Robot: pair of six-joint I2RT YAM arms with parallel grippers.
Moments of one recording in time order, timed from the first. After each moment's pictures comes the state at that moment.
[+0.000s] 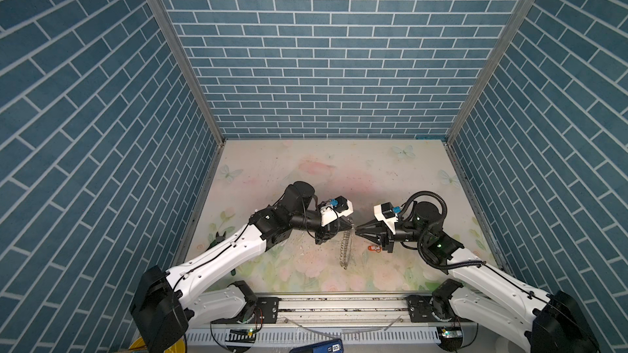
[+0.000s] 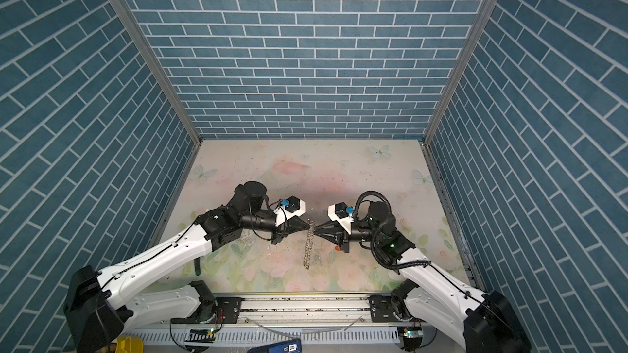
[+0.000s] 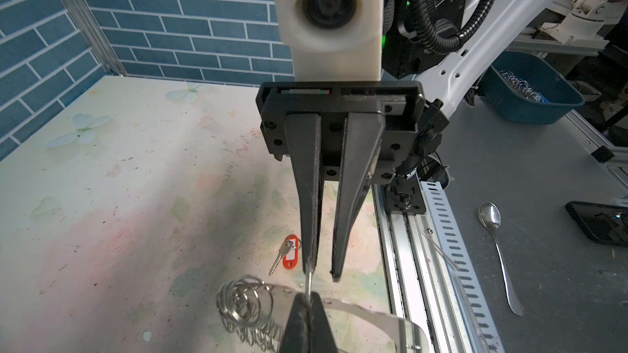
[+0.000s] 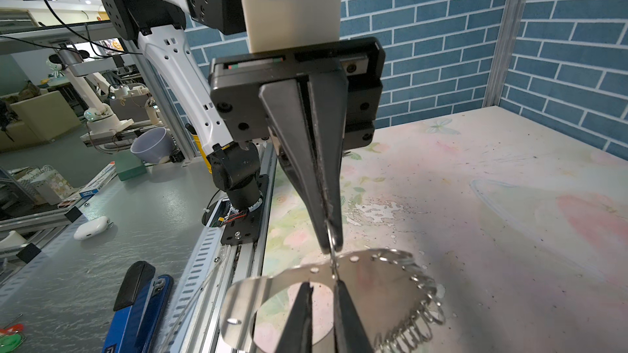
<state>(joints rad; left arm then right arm) -0.78 1.16 0.88 -0.27 0.68 0.32 0.64 0.94 0.41 0.36 -0.96 0.00</state>
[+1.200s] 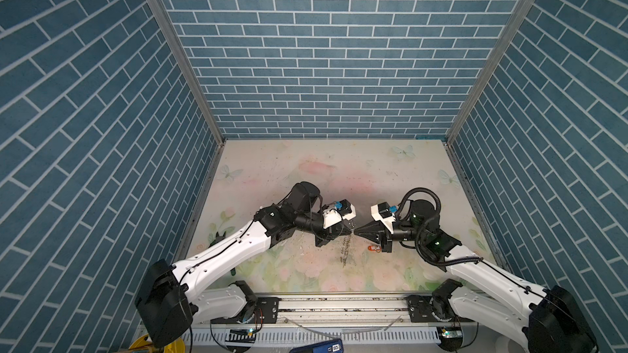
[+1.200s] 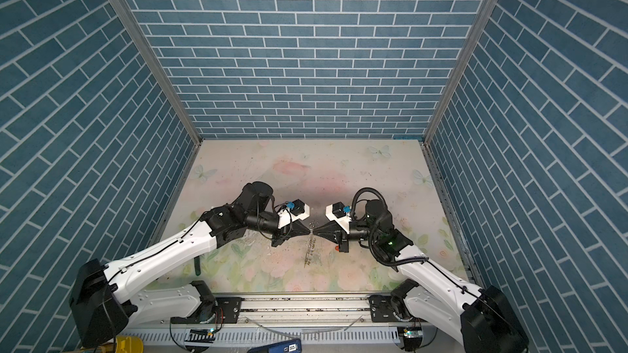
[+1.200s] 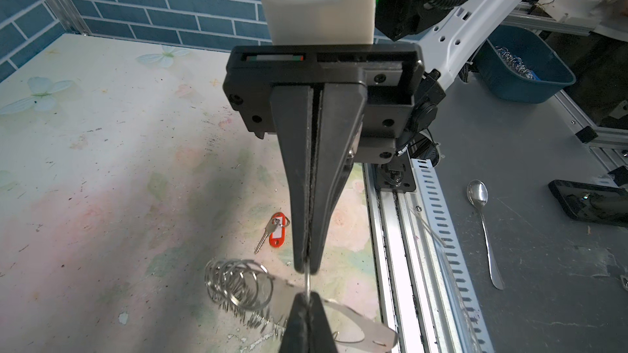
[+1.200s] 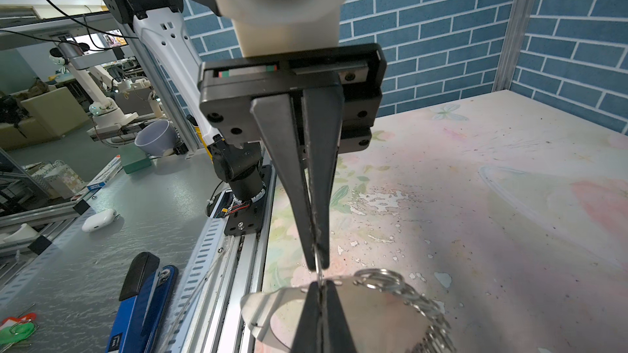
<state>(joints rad) -0.80 1.20 0.91 -0.36 0.68 0.35 0.64 0.98 0.43 0.32 -0.97 -0.03</state>
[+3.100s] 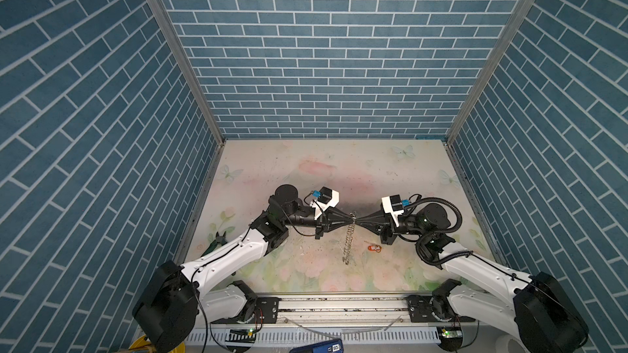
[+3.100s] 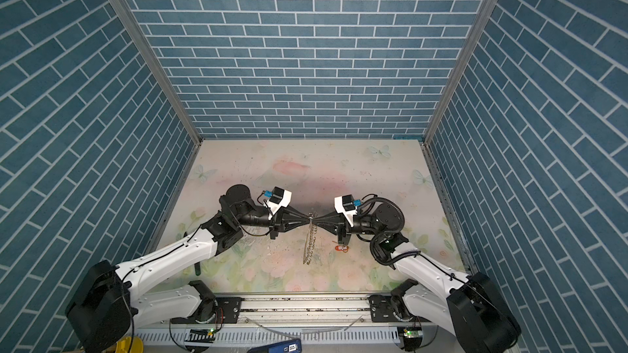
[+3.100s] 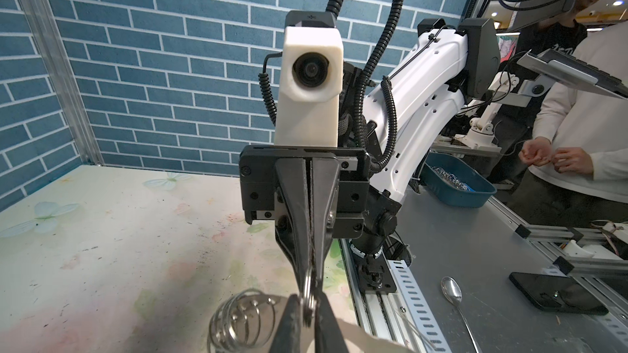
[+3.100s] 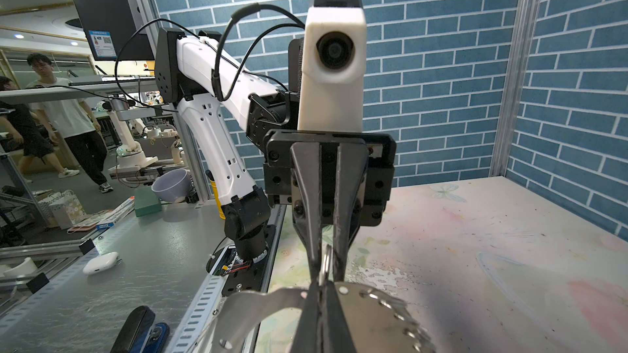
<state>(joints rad) -0.67 1.19 0.66 0.44 0.97 -0.05 0.60 1.08 0.39 0.90 -1.04 0.27</state>
